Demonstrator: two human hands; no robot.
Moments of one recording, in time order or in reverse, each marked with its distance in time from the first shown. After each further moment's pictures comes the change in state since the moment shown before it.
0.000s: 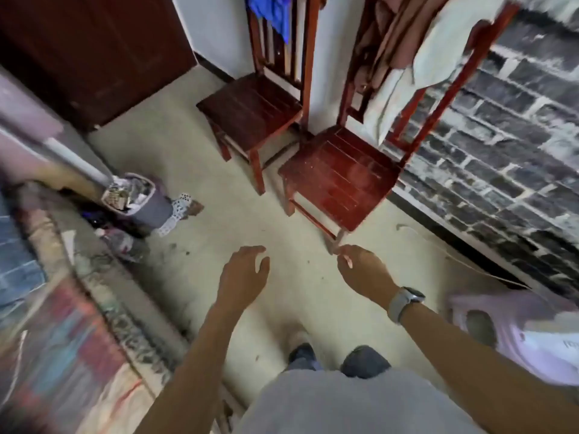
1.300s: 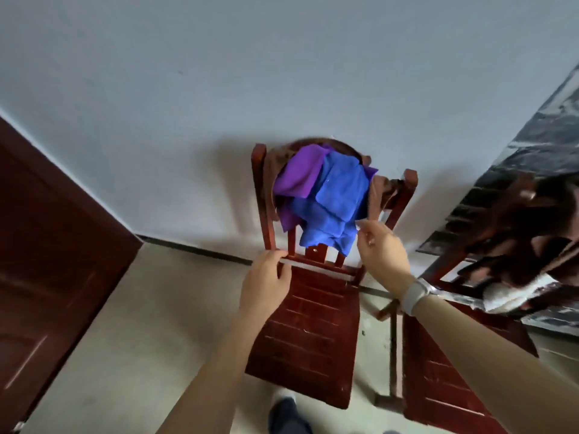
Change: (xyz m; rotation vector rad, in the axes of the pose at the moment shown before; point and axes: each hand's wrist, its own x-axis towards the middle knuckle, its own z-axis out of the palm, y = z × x) left_hand 0.821 -0.005 -0.320 -0.043 -0.092 0.556; right_hand 0.693 -0.349 -0.223 0.271 0.778 0.326
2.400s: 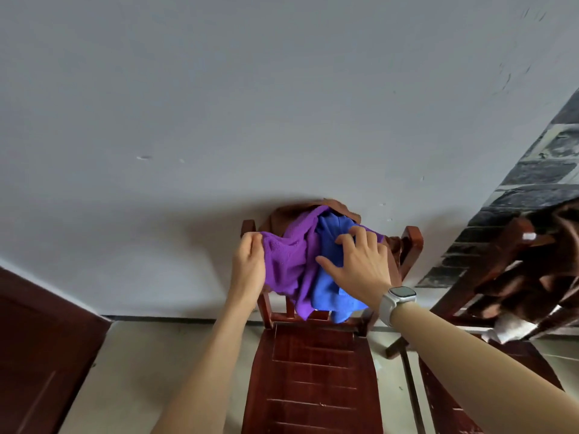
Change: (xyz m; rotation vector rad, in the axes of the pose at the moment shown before) left_hand 0.172 0.029 -0.064 -0.725 0.041 -0.123; right_hand 0.107 -0.058 0.030 -0.465 0.059 0.002
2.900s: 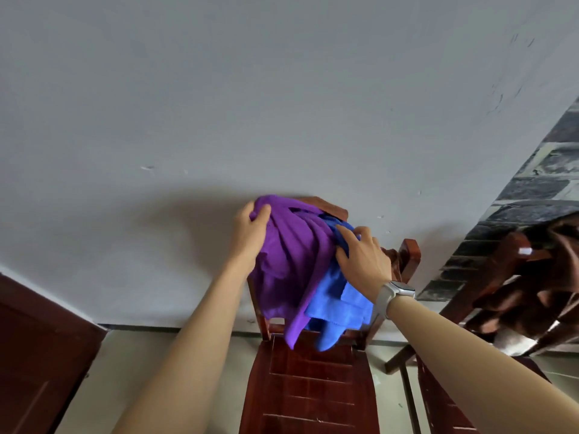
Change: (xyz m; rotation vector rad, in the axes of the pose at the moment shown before) left_hand 0.048 0.048 0.010 0.024 0.028 0.078; right_hand 0.021 0.002 -0.020 0.127 -0.037 0.067
